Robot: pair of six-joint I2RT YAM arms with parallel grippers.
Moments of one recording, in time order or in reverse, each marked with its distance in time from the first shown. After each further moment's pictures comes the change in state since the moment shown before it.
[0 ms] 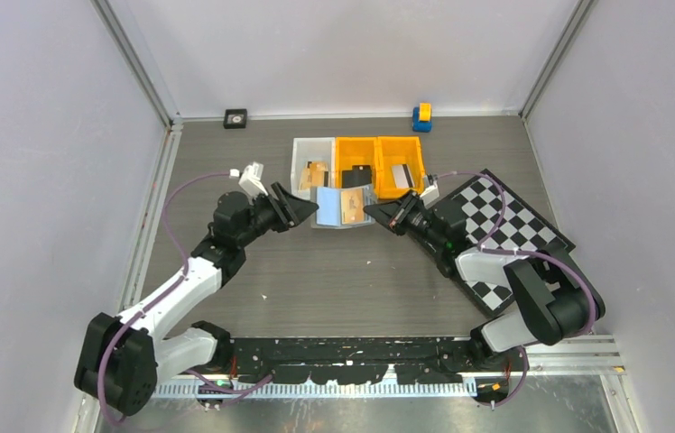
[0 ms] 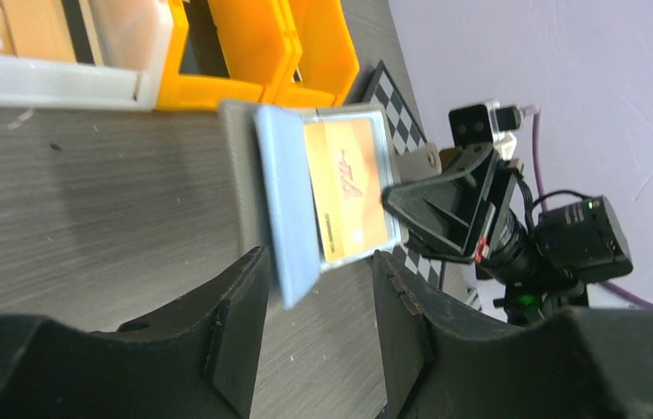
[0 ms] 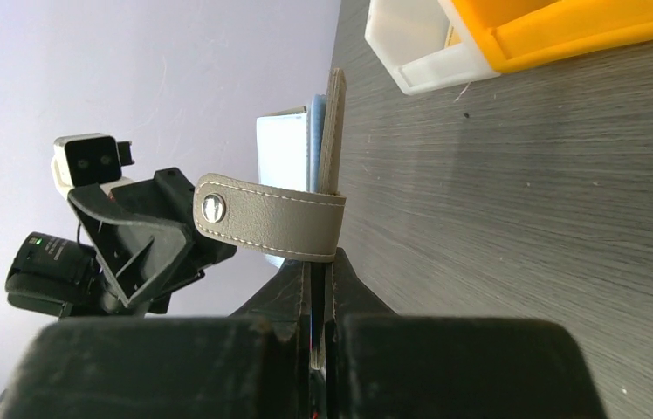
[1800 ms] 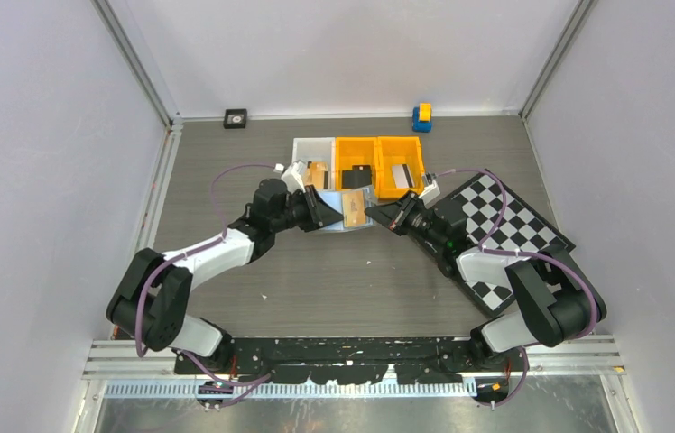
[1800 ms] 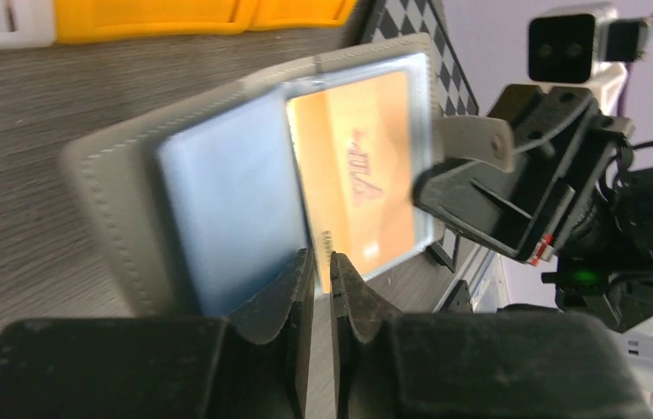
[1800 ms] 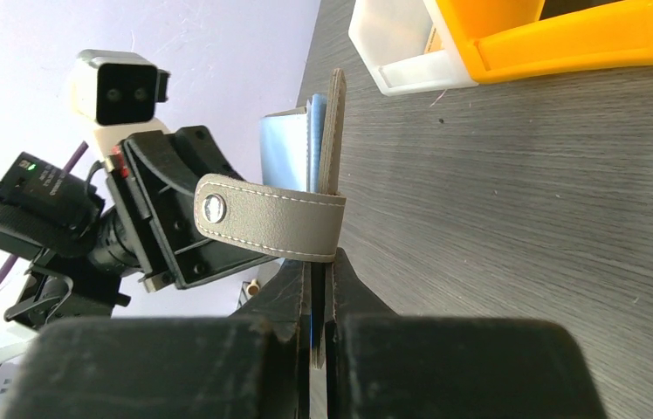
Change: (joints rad) left arm -0.132 0.357 0.141 0.058 0.092 0.038; right arm 0.002 -0.010 0.002 -0.035 -0.014 -0.140
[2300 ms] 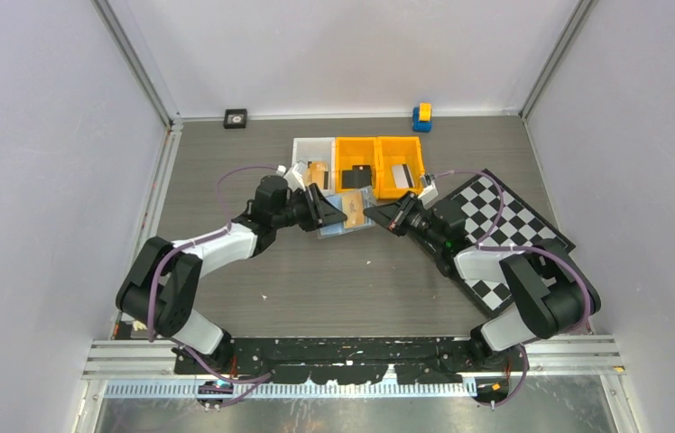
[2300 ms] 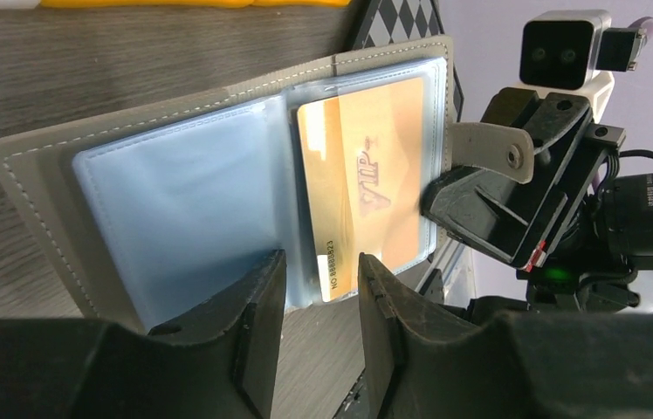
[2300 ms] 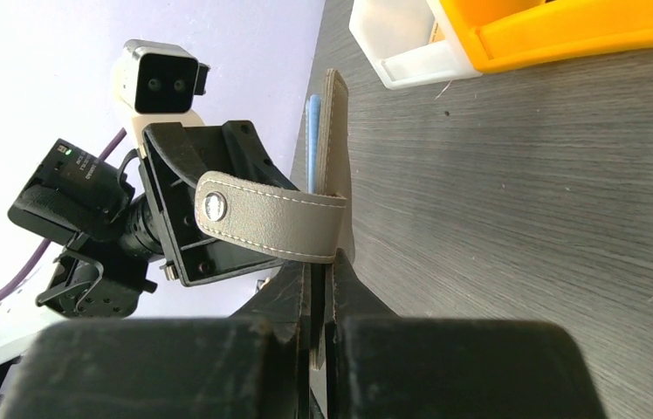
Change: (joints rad) left arm 0.037 0.080 0.025 -0.004 0.085 -0.069; right arm 0.000 0.036 0.000 0.045 -0.020 0.051
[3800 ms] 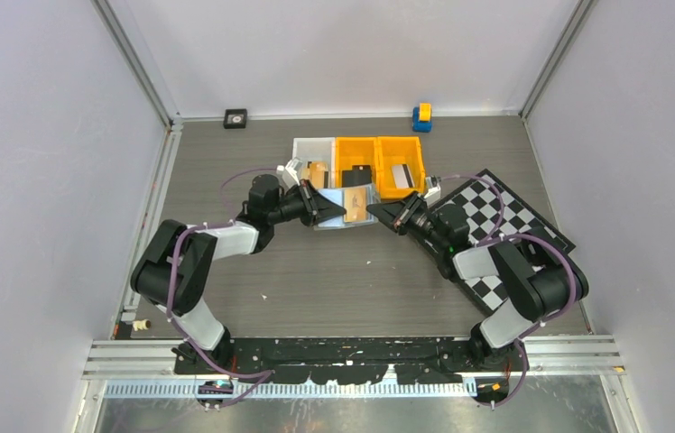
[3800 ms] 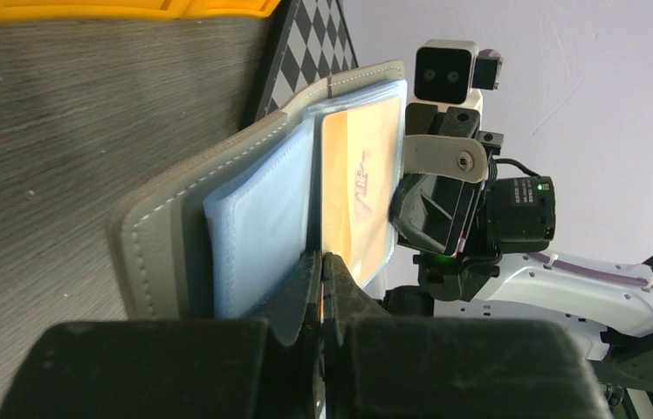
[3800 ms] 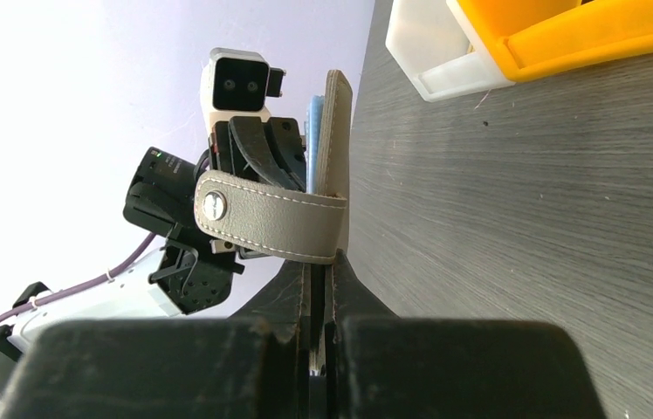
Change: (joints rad) left arm 0.082 0.153 -0.023 0.338 0.208 -0.240; right arm -0.041 0.124 -0.031 0.256 -0.050 0.172
